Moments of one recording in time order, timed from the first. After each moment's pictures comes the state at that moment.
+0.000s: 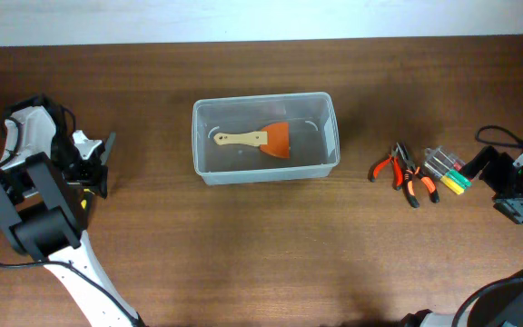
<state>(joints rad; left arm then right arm) 0.40 2.34 1.84 -1.35 -0.06 0.49 -0.64 1.59 1.31 -1.09 -0.25 0.16</state>
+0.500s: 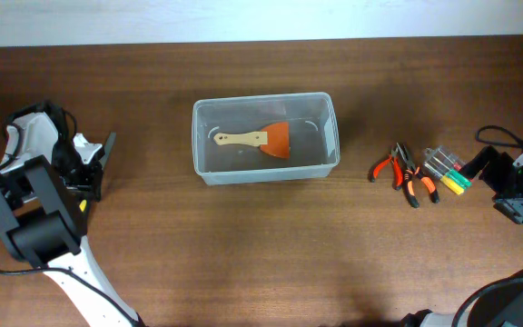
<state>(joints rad) 0.40 2.28 1.72 -1.24 -0.11 0.50 -0.64 1.59 1.31 -1.09 -0.25 0.16</state>
